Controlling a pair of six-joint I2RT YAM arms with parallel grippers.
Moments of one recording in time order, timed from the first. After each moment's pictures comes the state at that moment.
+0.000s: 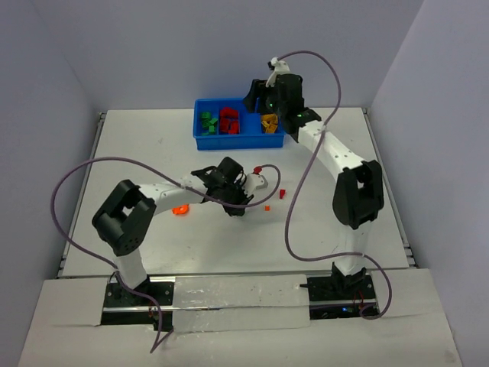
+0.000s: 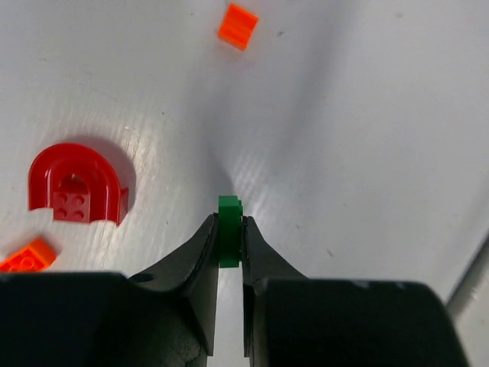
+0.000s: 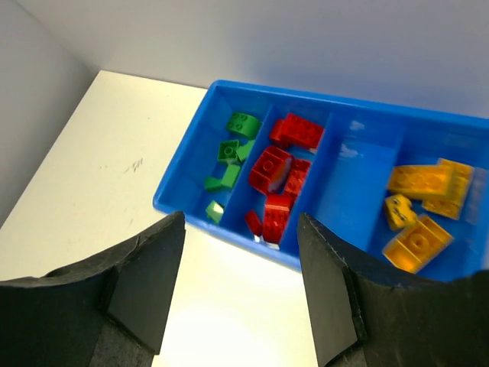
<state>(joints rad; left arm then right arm) -0.80 1.81 1.14 -0.35 0.32 0.27 0.39 1.97 1.75 -0.04 -0.14 0.31</state>
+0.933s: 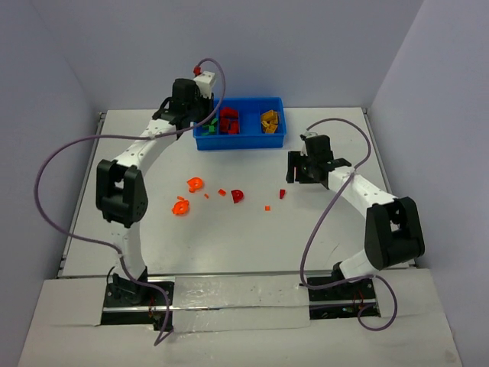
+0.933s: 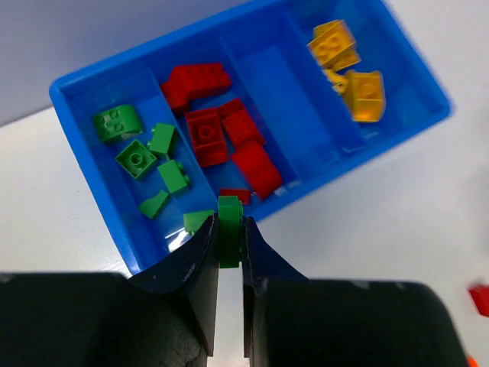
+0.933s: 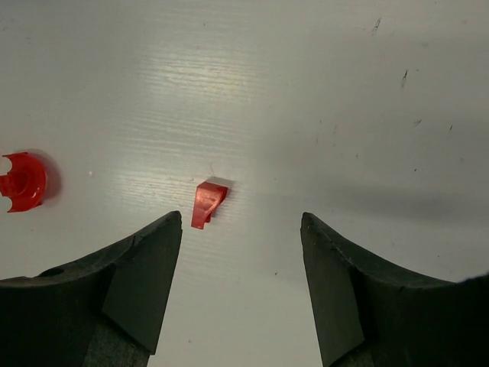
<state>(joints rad) -0.37 1.98 1.78 -0.28 0.14 -0.02 0.25 1.48 0.96 -0.35 -0.04 0.24</state>
